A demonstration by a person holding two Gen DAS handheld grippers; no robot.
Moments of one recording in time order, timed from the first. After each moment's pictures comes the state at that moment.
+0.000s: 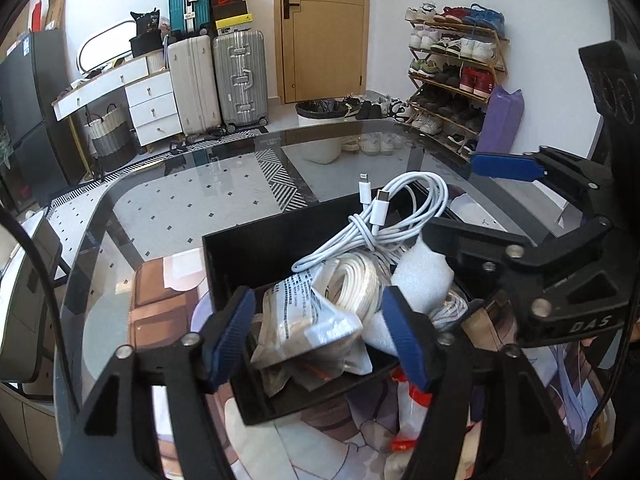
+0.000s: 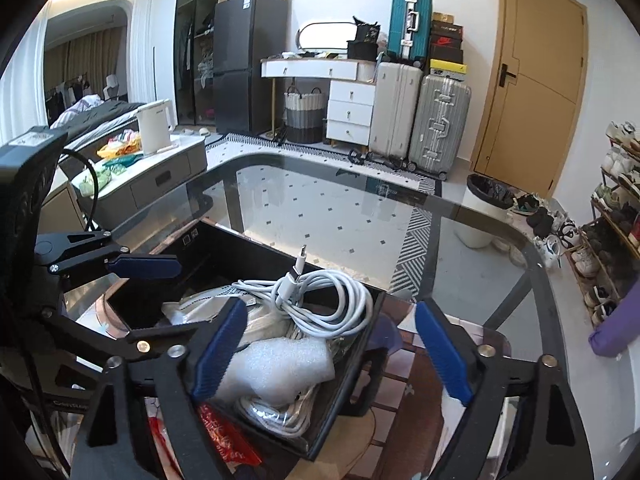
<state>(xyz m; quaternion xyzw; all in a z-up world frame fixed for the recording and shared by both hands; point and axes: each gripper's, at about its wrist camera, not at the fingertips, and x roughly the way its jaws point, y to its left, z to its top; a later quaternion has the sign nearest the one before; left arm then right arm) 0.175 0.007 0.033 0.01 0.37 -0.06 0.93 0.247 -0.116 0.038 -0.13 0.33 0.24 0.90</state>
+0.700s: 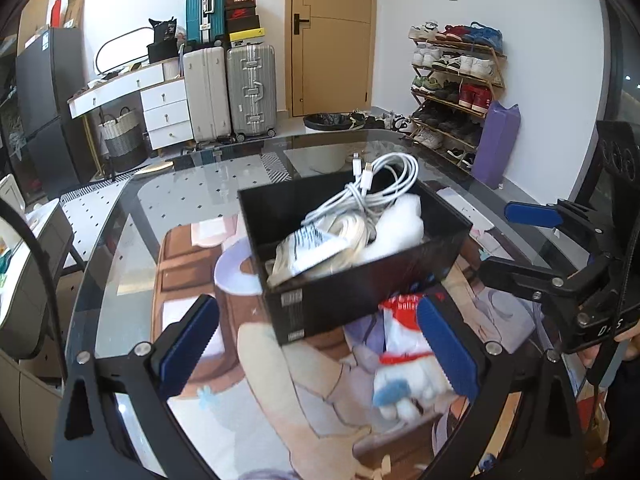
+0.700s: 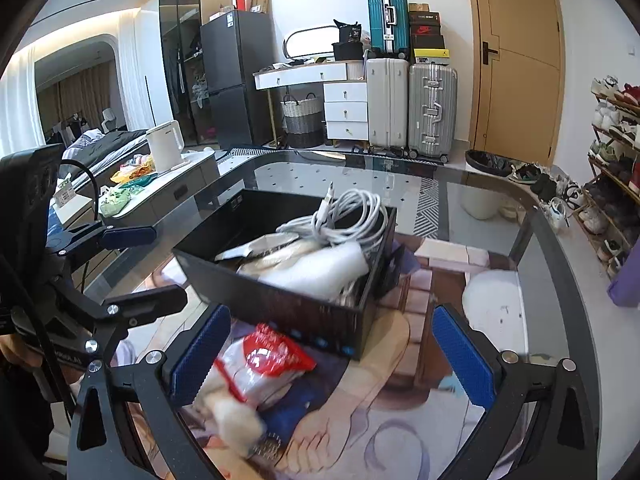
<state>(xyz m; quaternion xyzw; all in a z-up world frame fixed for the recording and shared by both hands) 0.095 0.016 0.032 -0.01 0.34 -0.04 0.94 0.152 -0.152 0.029 -0.06 0.35 0.25 0.90</state>
